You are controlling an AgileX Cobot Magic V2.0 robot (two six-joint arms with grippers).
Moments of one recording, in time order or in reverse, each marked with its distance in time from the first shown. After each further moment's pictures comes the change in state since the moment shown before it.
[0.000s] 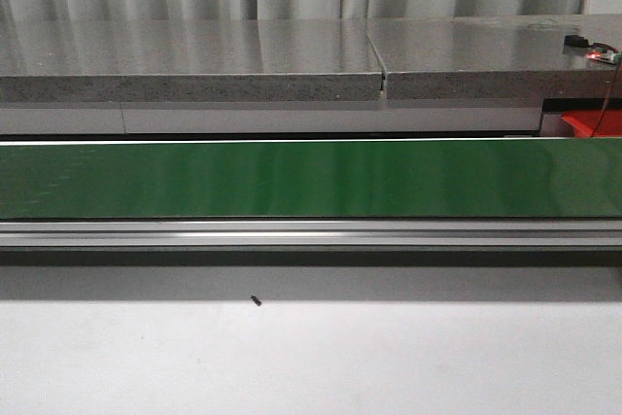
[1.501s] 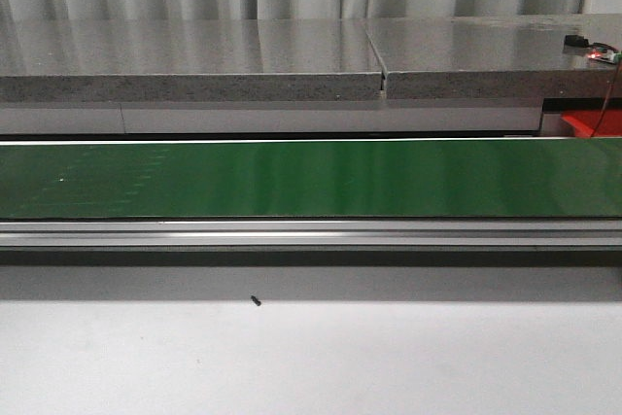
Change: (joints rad) left arm -0.284 0.115 -0.279 -0.549 0.113 0.643; right arm 0.000 0.000 0.000 0.000 0.000 0.000
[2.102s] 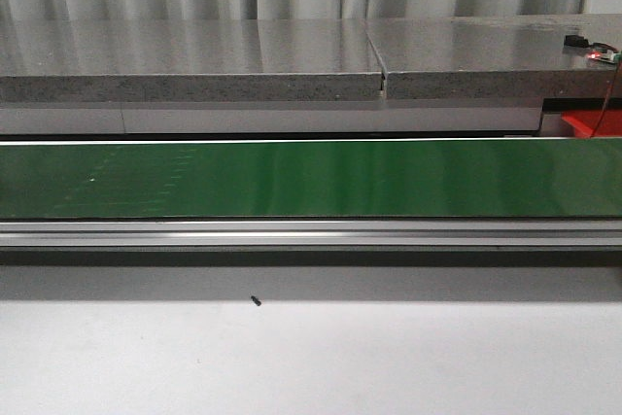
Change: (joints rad) left arm 0.000 0.000 -0.008 -0.092 -0.006 0.038; right arm 0.000 0.000 0.000 0.000 0.000 0.000
